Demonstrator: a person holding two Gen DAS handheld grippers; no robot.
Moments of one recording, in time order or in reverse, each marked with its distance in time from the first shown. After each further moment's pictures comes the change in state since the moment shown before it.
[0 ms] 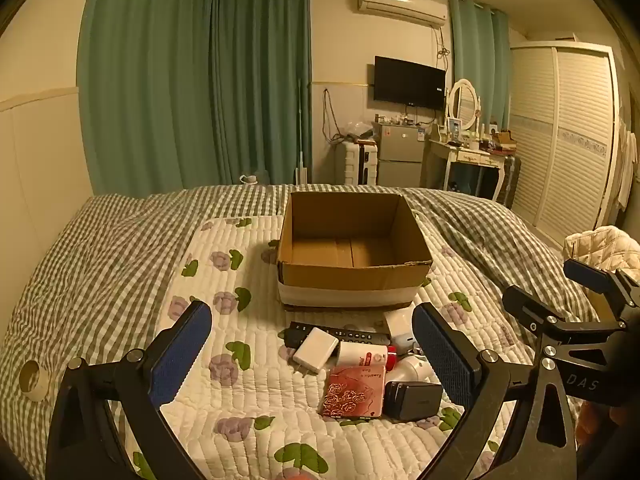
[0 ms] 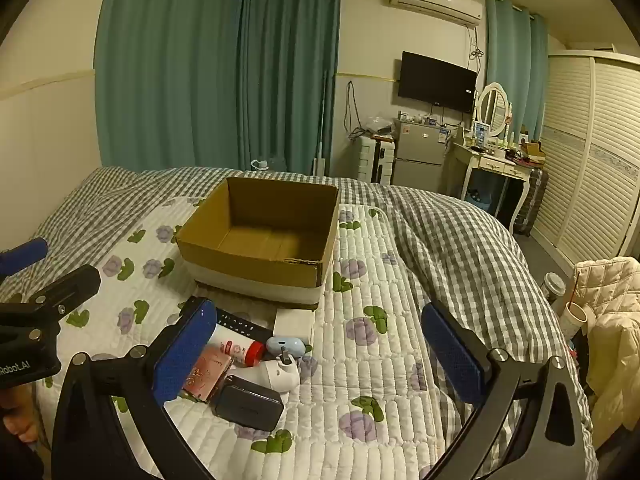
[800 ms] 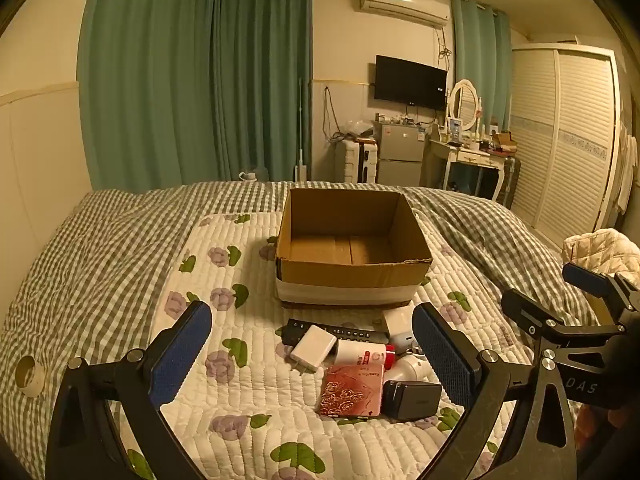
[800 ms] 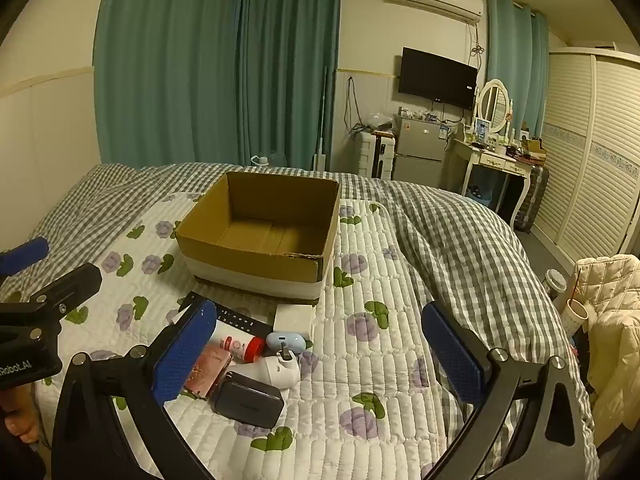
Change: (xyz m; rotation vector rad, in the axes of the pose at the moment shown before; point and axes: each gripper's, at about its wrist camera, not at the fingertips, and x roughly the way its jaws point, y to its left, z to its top) left arm 0.004 0.000 0.000 -0.019 0.019 -0.009; right arm 0.004 0.000 -0.002 0.010 0.000 0.006
